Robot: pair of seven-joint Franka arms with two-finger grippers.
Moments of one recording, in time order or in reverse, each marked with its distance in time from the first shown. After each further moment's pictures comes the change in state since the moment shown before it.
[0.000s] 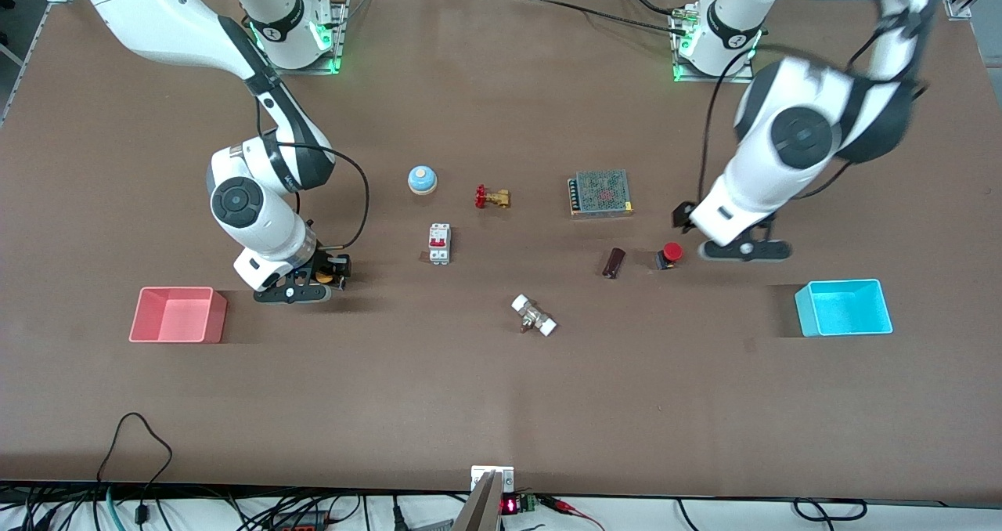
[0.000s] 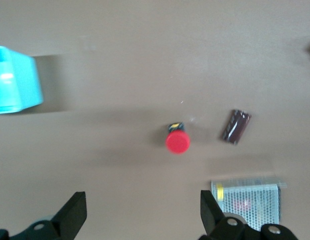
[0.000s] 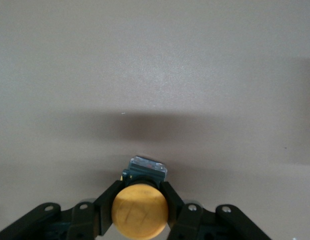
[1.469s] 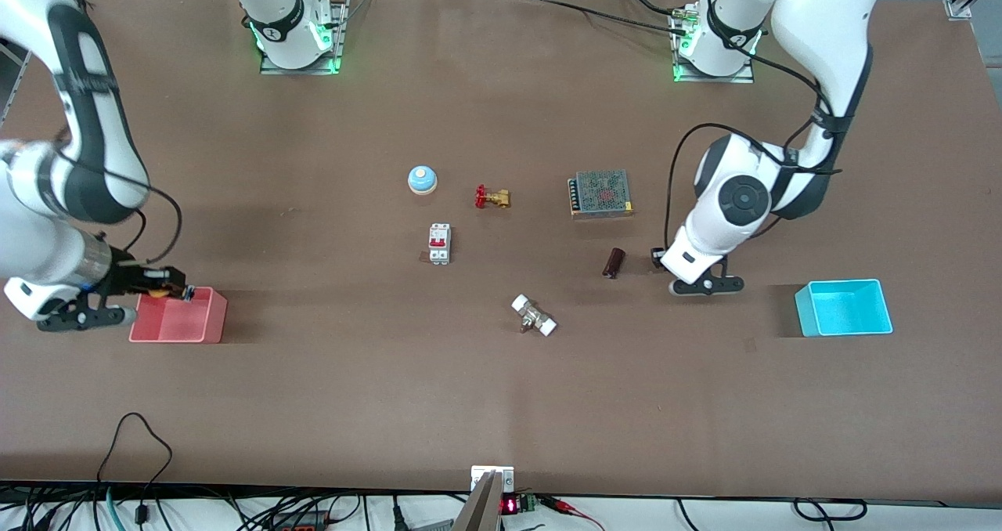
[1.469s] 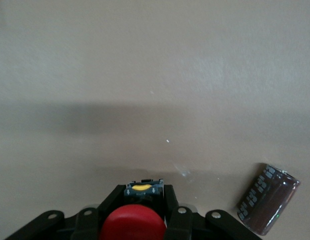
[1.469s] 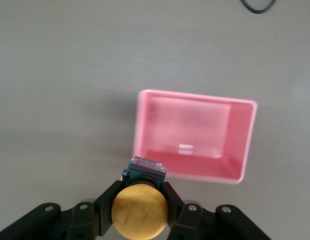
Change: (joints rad) left arm -0.004 0.309 -0.016 -0.190 0.000 0.573 -0.151; right arm -0.274 -0.092 -0.085 0.267 0.171 -0.414 -0.536
